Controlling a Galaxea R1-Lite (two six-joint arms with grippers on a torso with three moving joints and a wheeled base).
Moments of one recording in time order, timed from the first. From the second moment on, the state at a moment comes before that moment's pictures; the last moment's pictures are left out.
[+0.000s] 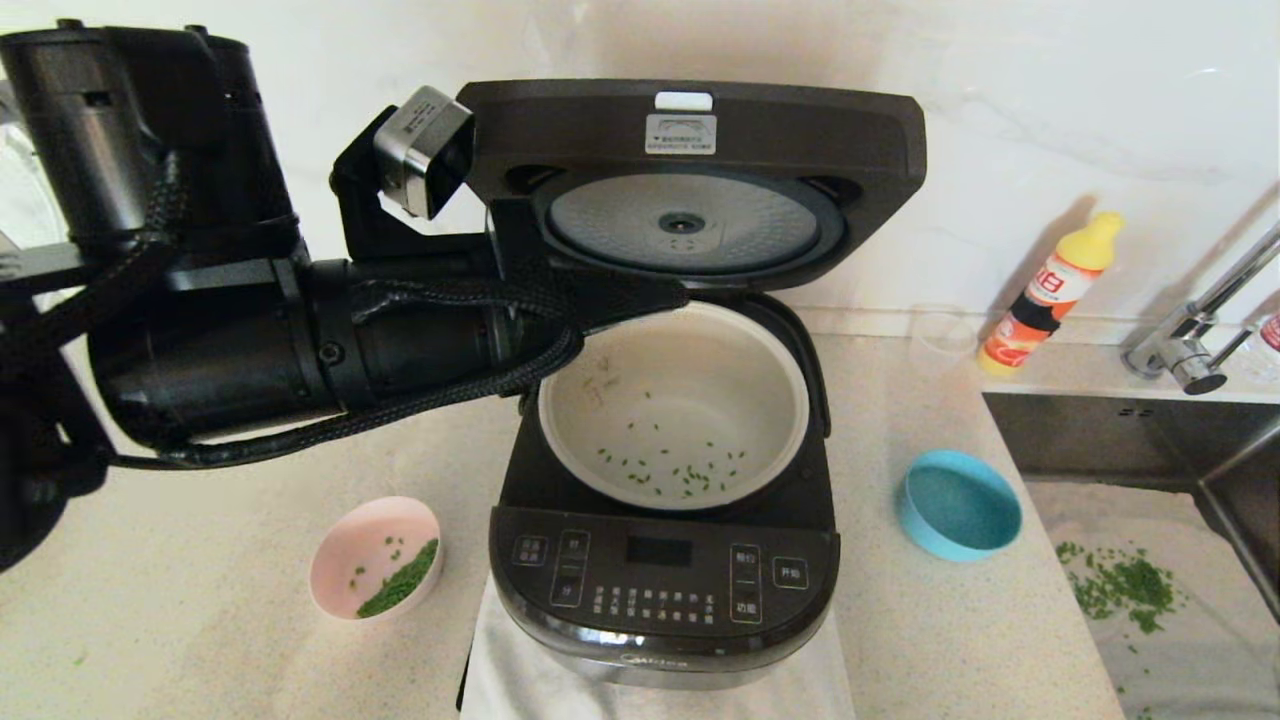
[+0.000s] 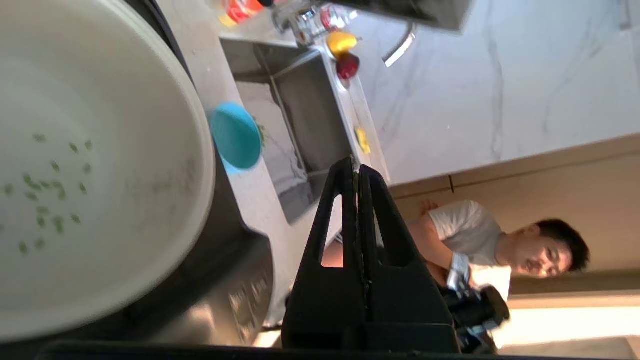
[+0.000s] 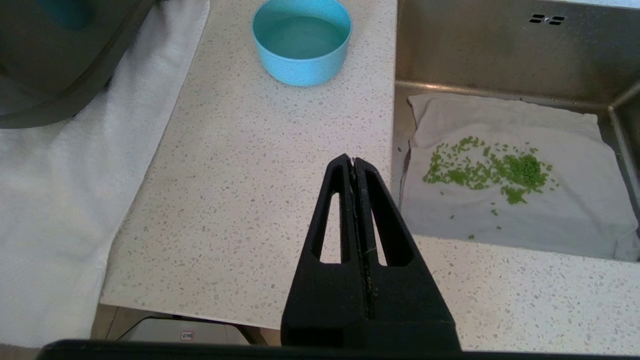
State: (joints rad) left arm -0.64 1.53 -1.11 -0.39 -0.46 -0.71; right arm 0.00 0.00 -0.04 0.10 0.00 0.00
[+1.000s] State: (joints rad) left arm -0.60 1.65 -1.25 -0.49 -0.46 -0.71; right arm 0.00 0.00 -0.04 0.10 0.00 0.00
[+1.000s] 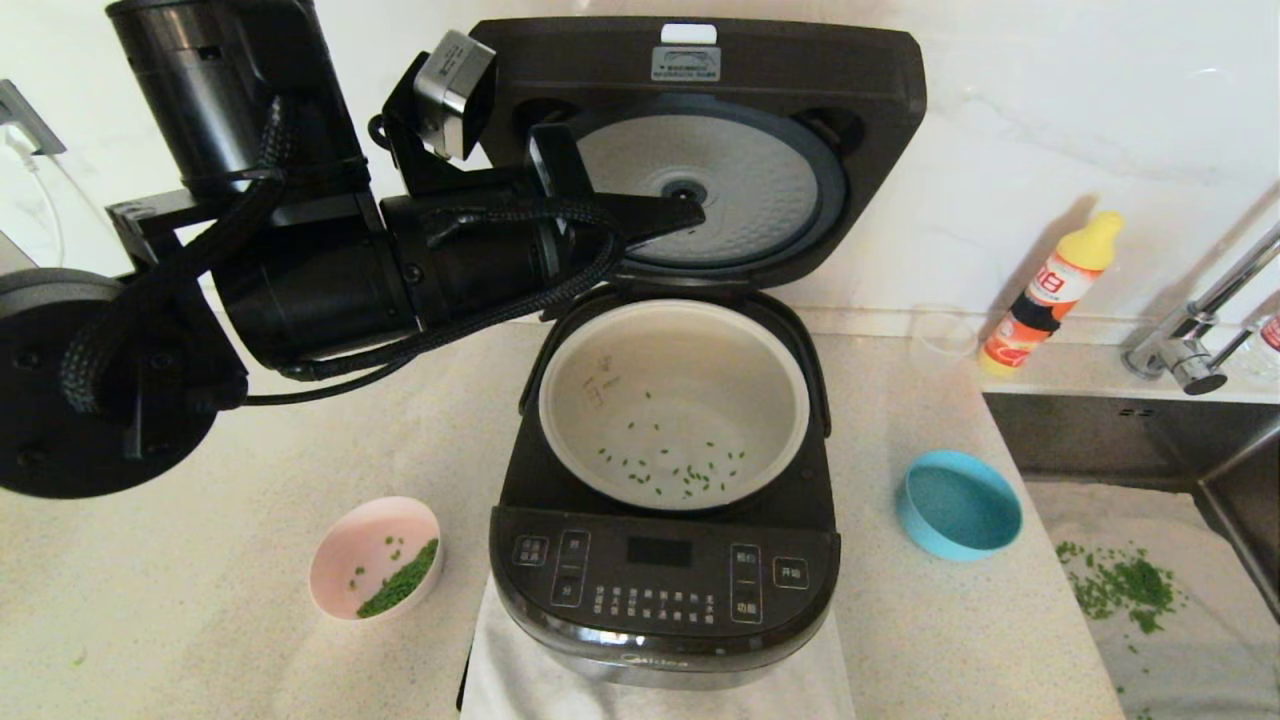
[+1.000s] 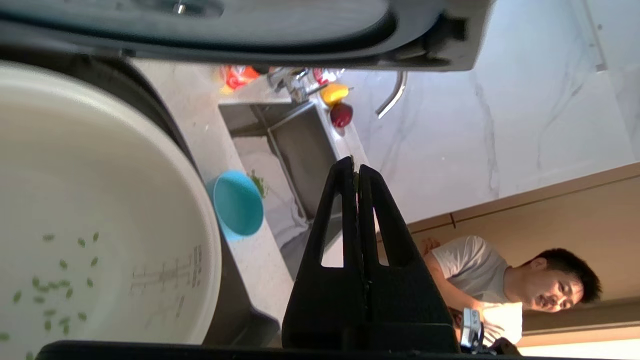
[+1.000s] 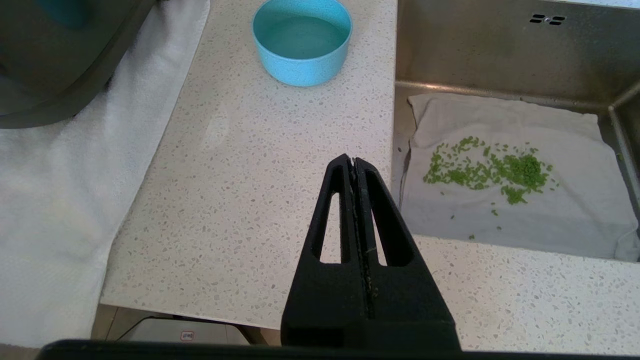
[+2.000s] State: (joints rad) left arm -0.58 1.72 -1.37 -0.49 -0.45 -0.70; right arm 0.00 0.00 -0.04 0.10 0.00 0.00
